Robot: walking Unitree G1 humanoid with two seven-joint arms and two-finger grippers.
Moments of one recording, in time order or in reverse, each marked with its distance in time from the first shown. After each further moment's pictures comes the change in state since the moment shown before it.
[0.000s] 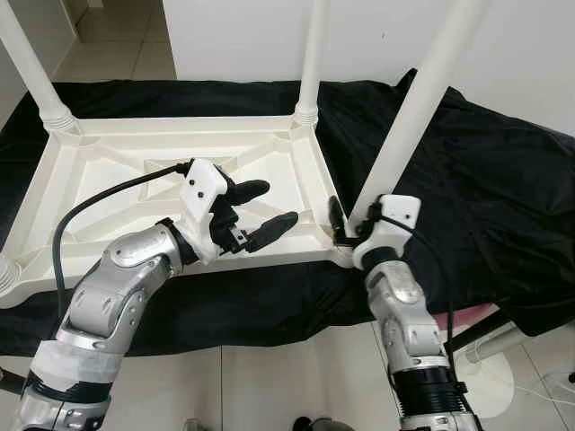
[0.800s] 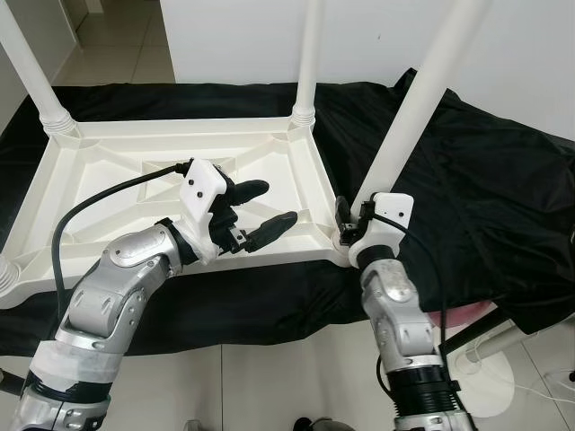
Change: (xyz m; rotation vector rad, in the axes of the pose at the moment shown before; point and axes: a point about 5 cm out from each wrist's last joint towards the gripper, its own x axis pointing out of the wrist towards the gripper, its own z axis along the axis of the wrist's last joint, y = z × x) left arm -0.001 0.001 0.000 -0.002 0.002 0.003; right arm -0.001 0.021 -0.006 0.003 0.042 -0.174
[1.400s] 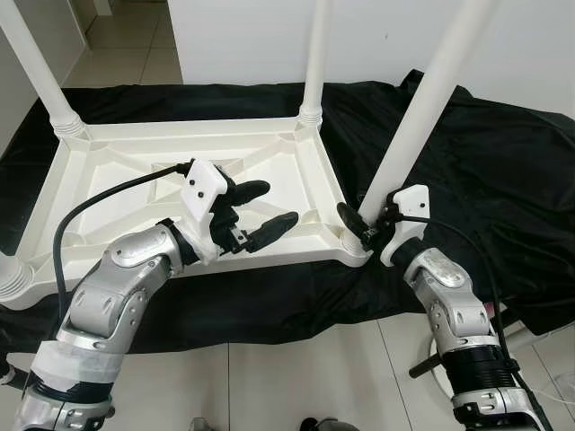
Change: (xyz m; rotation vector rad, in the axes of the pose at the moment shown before) left arm 0.001 0.000 0.000 -0.005 -0.001 -0.001; right arm 0.012 -0.044 0.005 -0.153 0.063 0.503
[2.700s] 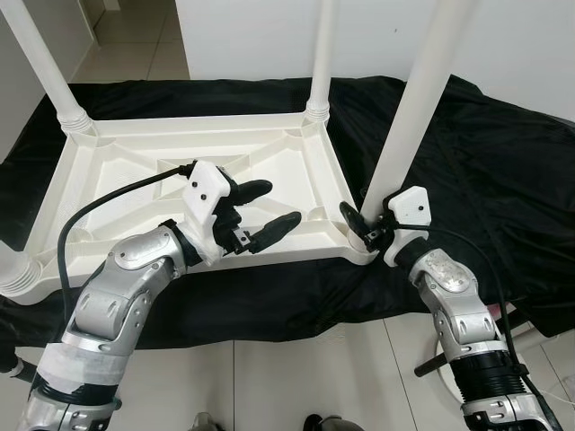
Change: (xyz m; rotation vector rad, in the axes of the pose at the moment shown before) left arm 0.002 -0.002 -0.001 0.004 -0.017 0.002; right arm -0.008 -0.003 0.010 -0.222 -0.032 0.047
